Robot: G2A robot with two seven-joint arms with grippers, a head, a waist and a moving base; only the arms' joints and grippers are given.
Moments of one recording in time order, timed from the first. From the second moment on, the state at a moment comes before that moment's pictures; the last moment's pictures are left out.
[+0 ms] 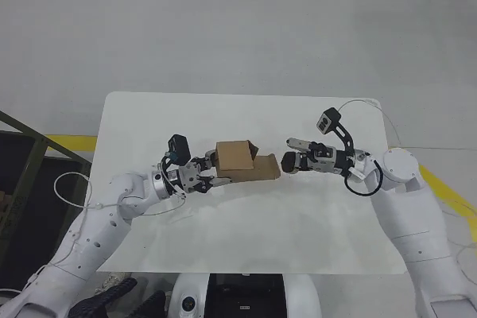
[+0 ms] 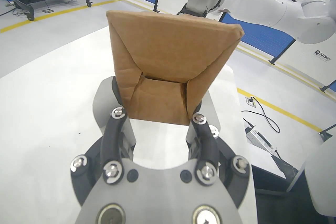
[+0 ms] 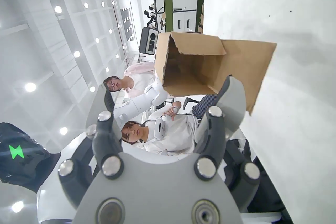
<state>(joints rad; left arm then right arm) 1.25 -0.93 -1.12 -1.51 0.93 -0.88 0.10 -1.05 -1.14 1.25 -1.39 0.51 -0.03 1.22</state>
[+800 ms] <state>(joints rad) 1.29 -0.93 -1.16 -1.53 1.13 -0.96 0.31 -1.17 -1.13 1.17 -1.62 0.40 0.05 1.16</state>
